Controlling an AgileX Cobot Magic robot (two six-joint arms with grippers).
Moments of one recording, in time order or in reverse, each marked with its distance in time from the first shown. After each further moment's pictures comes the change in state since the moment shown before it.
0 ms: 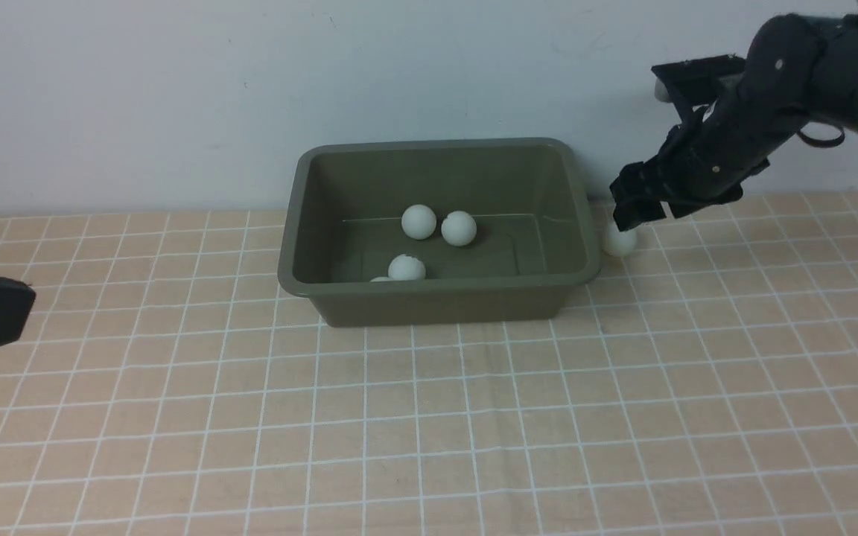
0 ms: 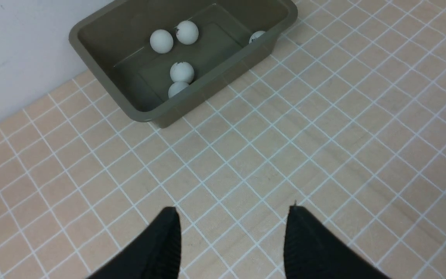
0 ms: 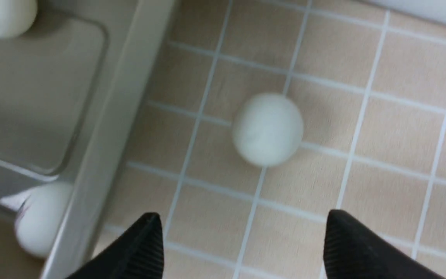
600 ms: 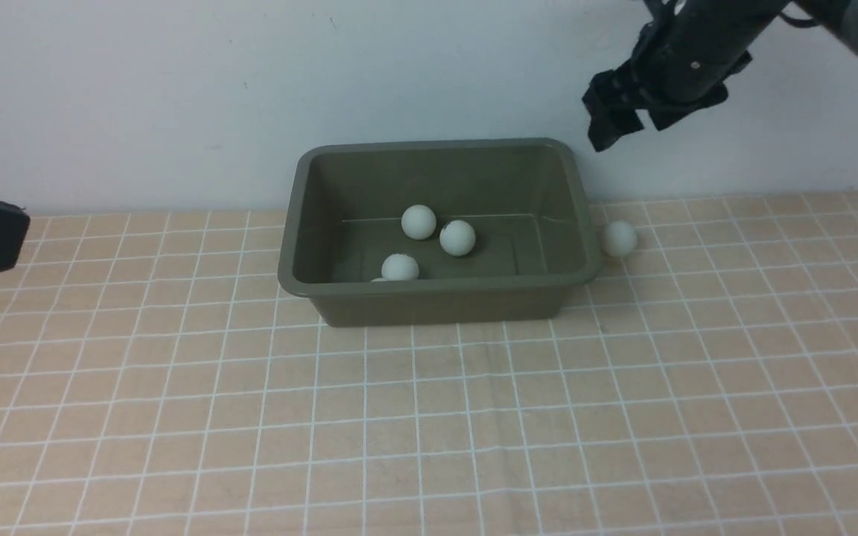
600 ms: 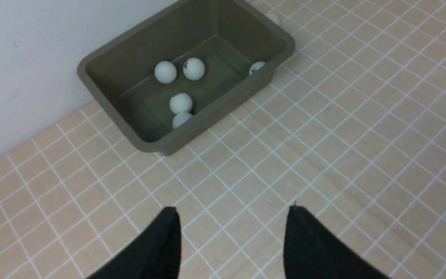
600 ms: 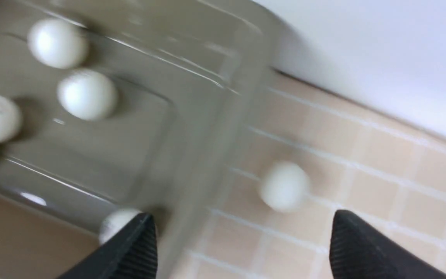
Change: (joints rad) right arm 0.060 0.041 -0.422 -0.094 0.372 0.067; left arm 0.000 0.040 -0.094 -0.022 0.000 0.001
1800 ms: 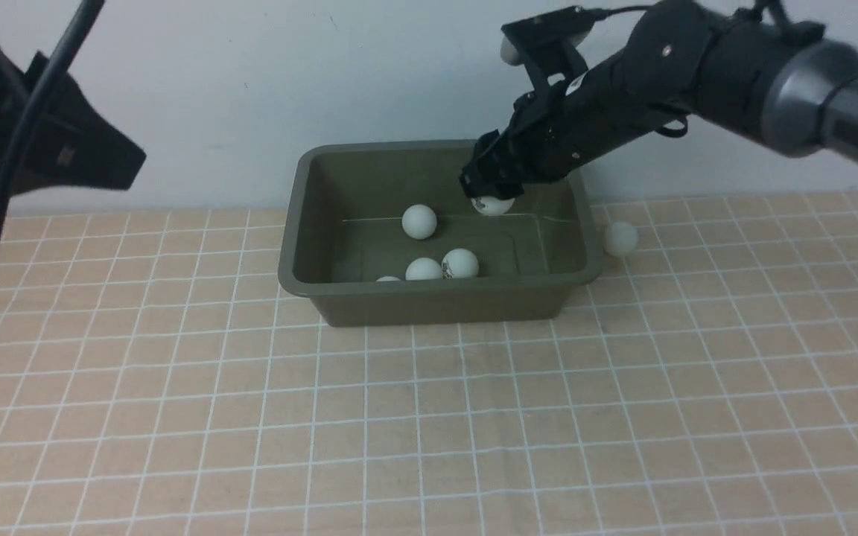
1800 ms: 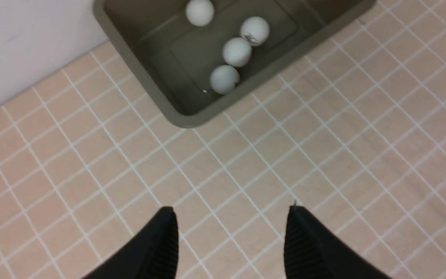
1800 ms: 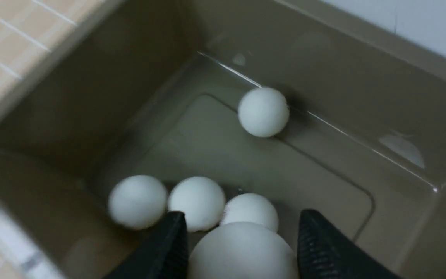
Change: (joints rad) right arm 0.163 -0.009 0.321 0.349 -0.482 -0.307; left arm 0.000 0.334 -0.095 0.050 -0.018 0.005
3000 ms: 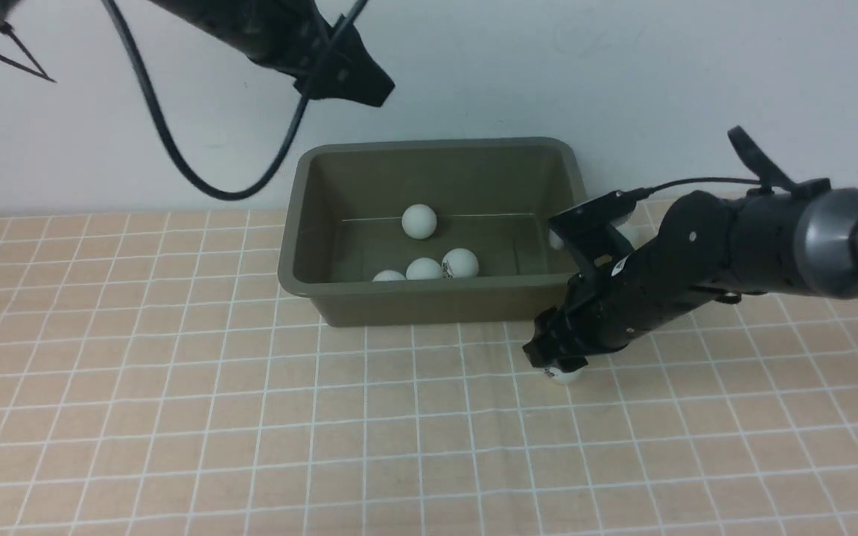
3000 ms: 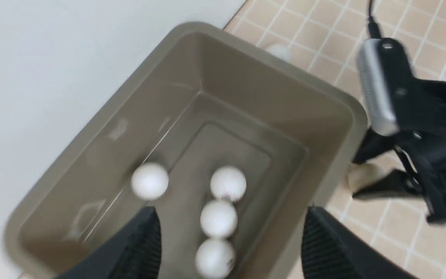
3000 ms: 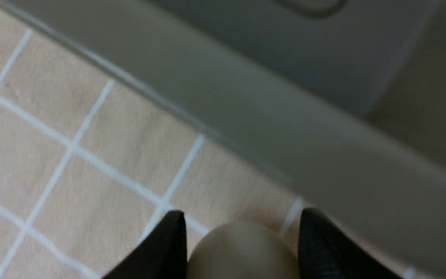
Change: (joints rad) right arm 0.000 -0.151 0.619 0.006 -0.237 -0.049; left arm -0.089 0.746 -0.600 -0.210 -0.099 0.336
